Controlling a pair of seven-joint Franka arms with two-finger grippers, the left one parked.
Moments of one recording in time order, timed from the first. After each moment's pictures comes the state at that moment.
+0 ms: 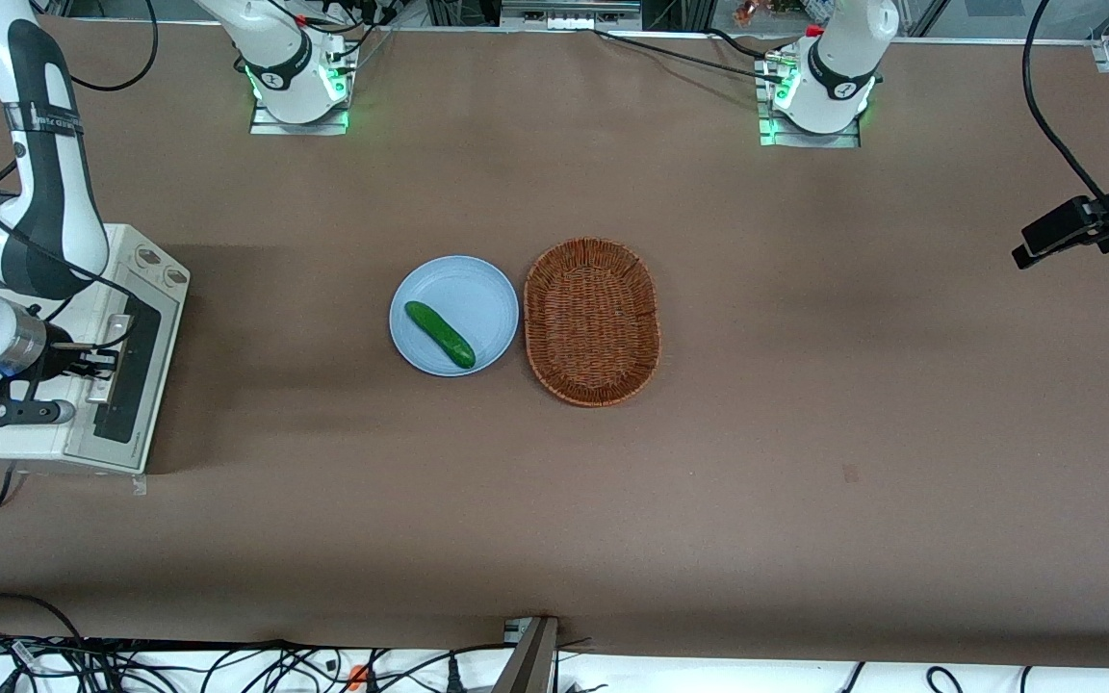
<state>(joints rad) 0.00 0.41 -0.15 -1.67 -0.08 2.03 -0.13</state>
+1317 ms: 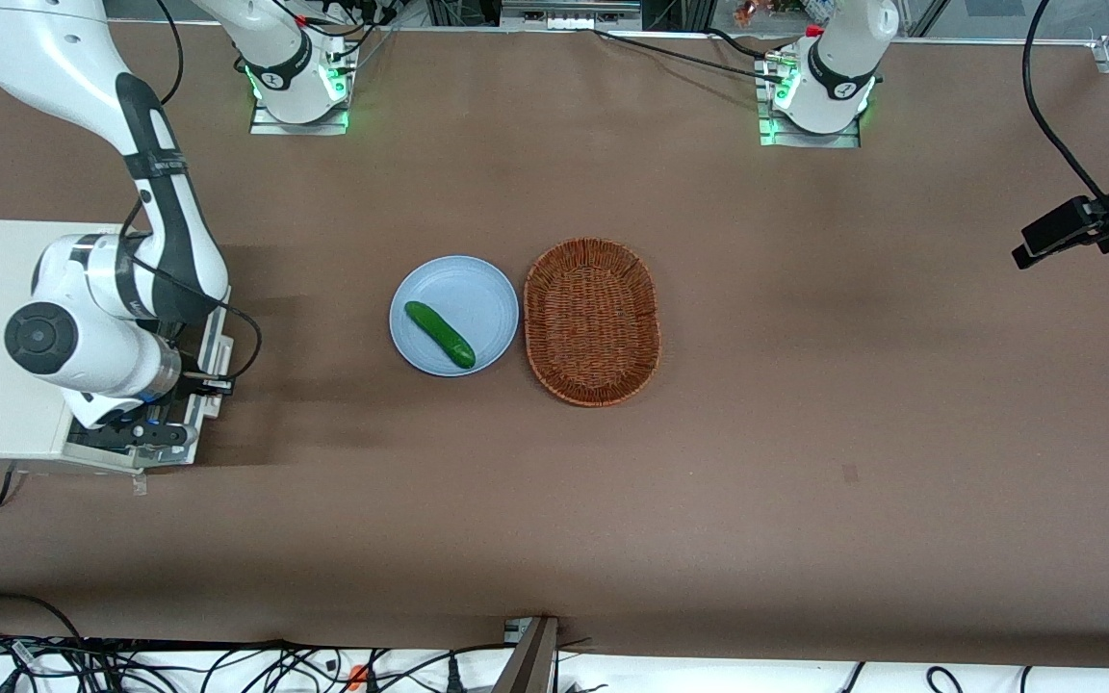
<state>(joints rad) 0.13 0.54 -0.11 -1.70 -0.02 2.15 0.12</state>
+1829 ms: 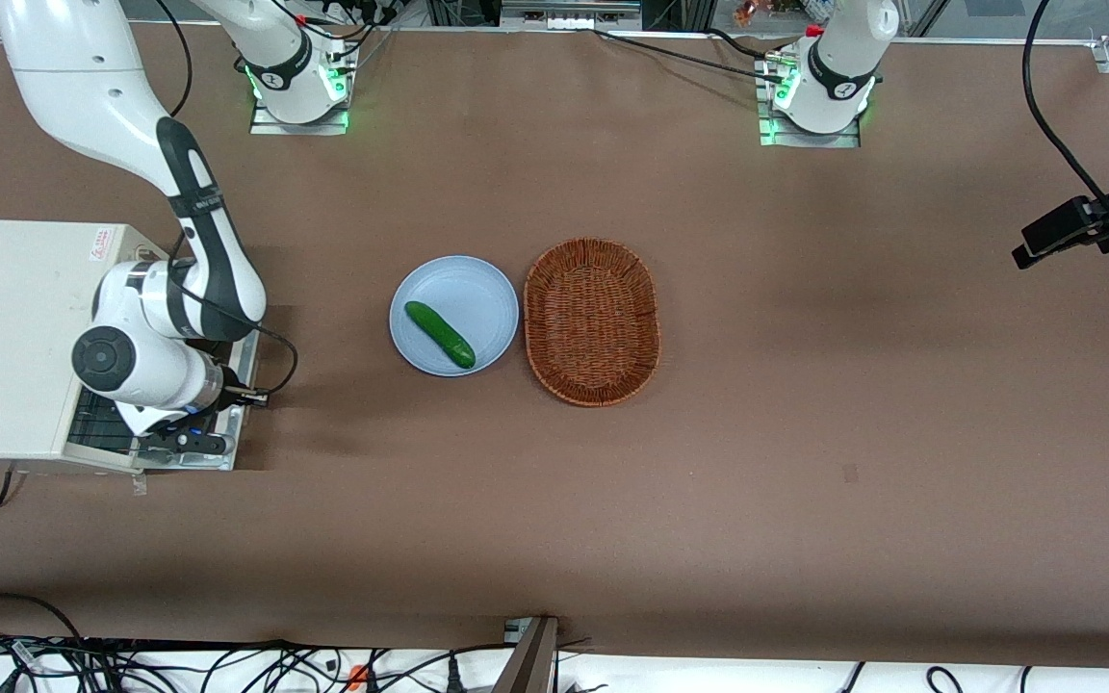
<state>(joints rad) 0.16 0.66 -0.12 -1.72 0.04 2.27 0.20</state>
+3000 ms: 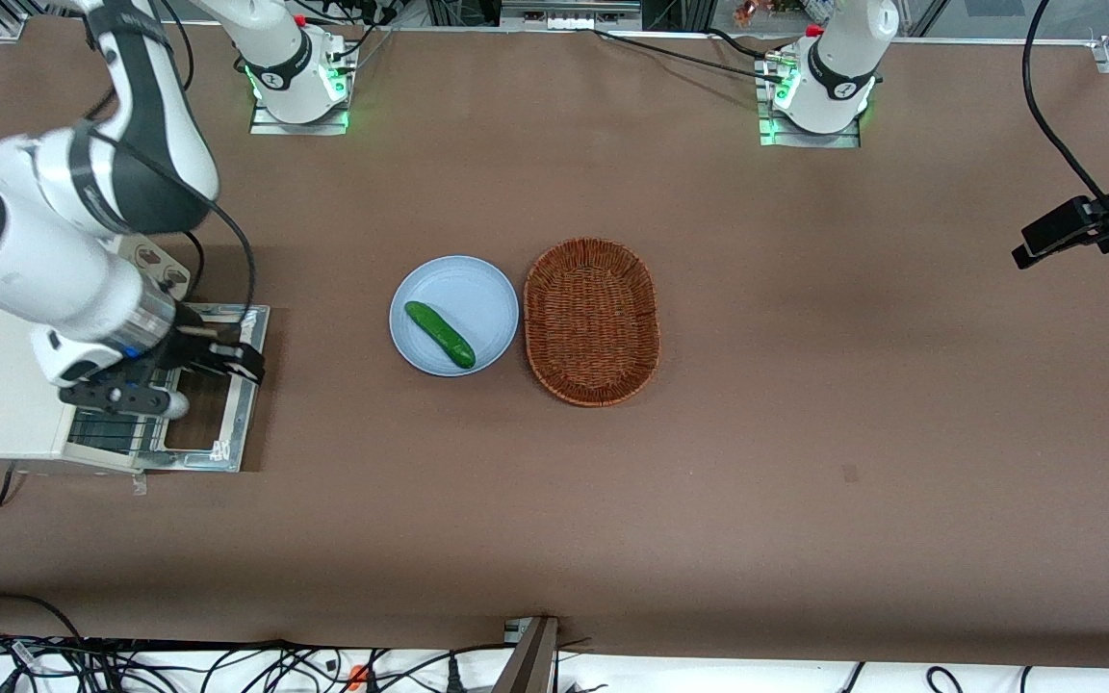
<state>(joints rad) 0.19 0.27 -0.05 -1.61 0.09 1.95 0.19</state>
